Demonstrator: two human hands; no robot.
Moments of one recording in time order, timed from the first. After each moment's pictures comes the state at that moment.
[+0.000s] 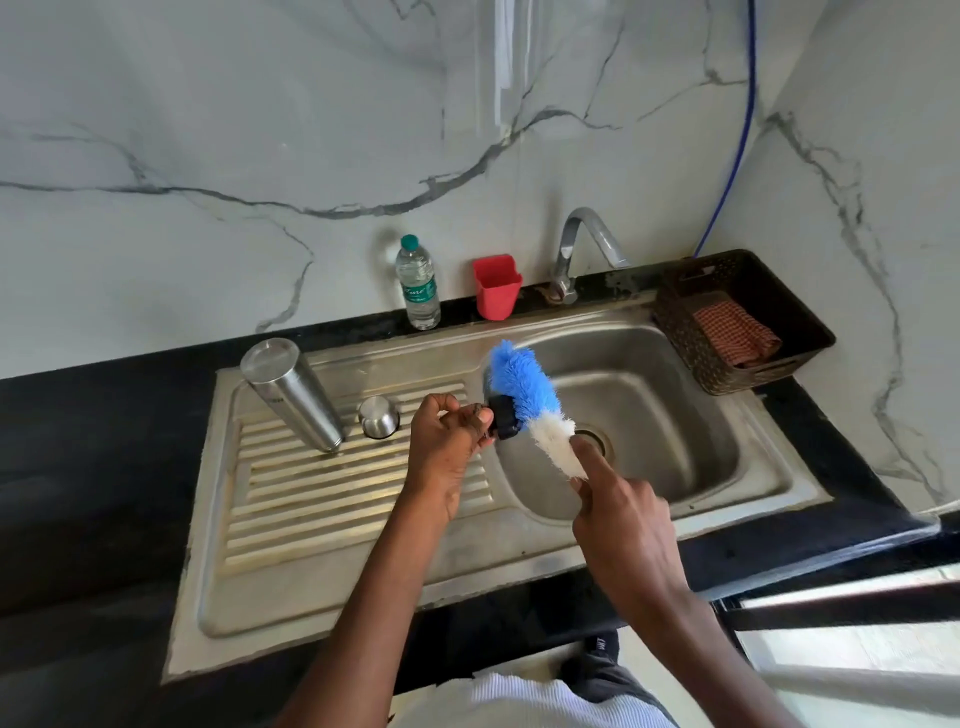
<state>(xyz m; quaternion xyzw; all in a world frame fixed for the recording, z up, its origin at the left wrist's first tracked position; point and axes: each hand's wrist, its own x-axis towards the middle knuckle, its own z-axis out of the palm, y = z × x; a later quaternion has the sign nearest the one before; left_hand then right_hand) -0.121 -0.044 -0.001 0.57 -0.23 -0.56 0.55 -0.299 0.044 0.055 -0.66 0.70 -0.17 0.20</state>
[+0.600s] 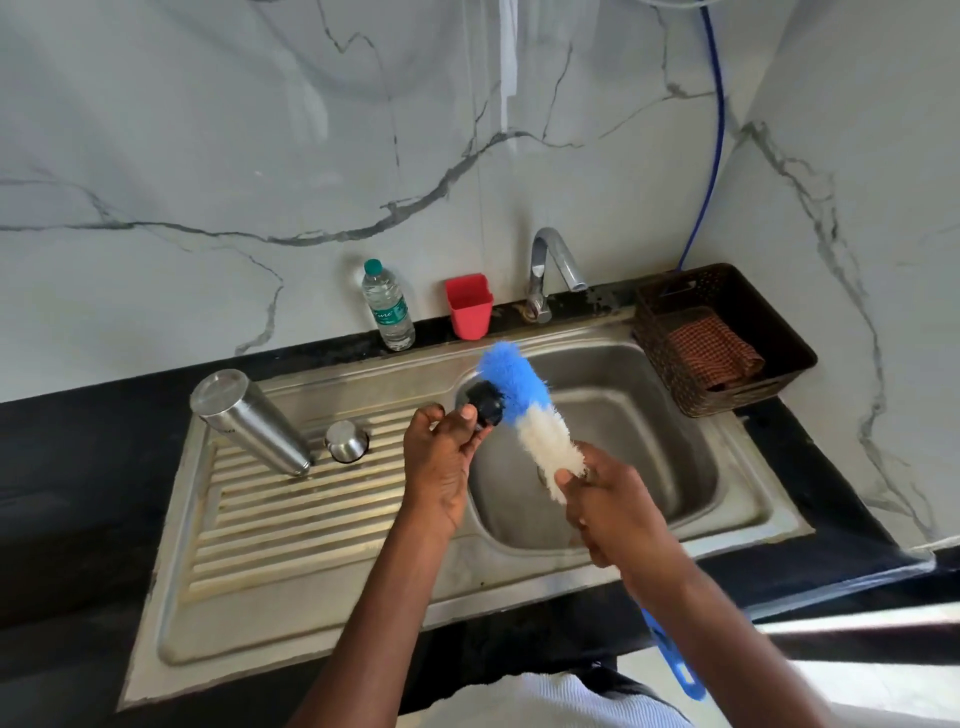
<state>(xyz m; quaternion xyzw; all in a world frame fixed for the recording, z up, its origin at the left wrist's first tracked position) -0.188 -0.076 -0.003 0.47 -0.12 -0.59 0.64 -0.371 -0.018 0.047 -0.45 0.65 -0.29 0.54</state>
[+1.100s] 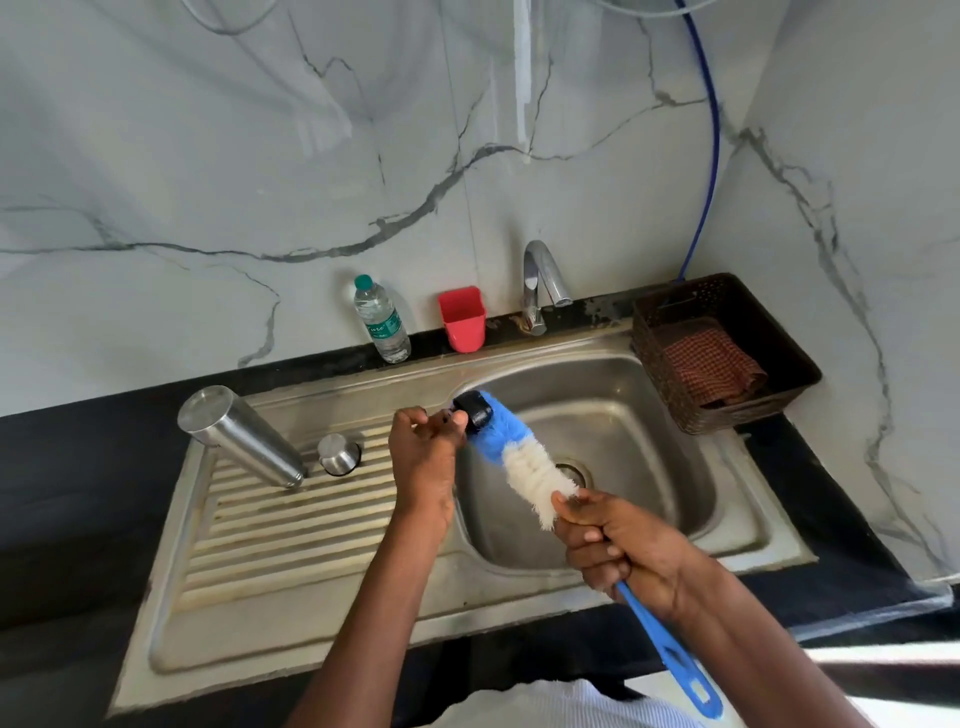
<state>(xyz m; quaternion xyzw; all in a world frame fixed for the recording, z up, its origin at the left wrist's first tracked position) -0.204 -0.092 -0.002 0.61 -0.22 -0.43 0.62 -0.423 -0.041 0.036 -0.16 0.43 -0.22 0.86</state>
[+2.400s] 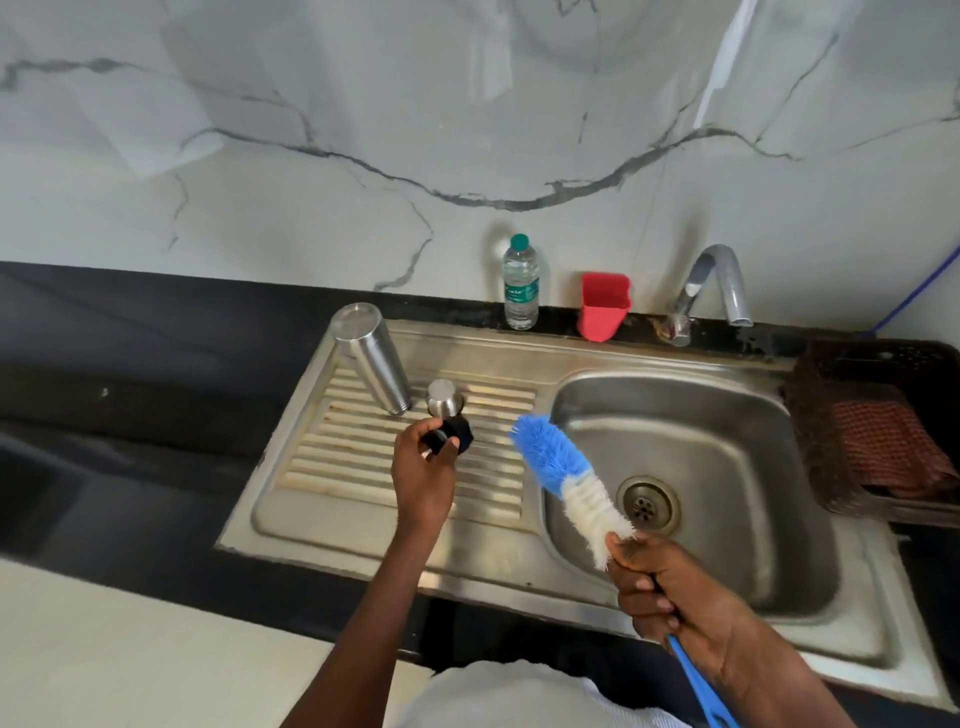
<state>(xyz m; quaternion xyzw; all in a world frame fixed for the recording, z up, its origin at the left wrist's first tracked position) -0.092 -0.015 -0.074 0.76 -0.23 -0.20 0.57 -0.378 -0.042 0.000 -0.23 0.49 -0.09 0.84</state>
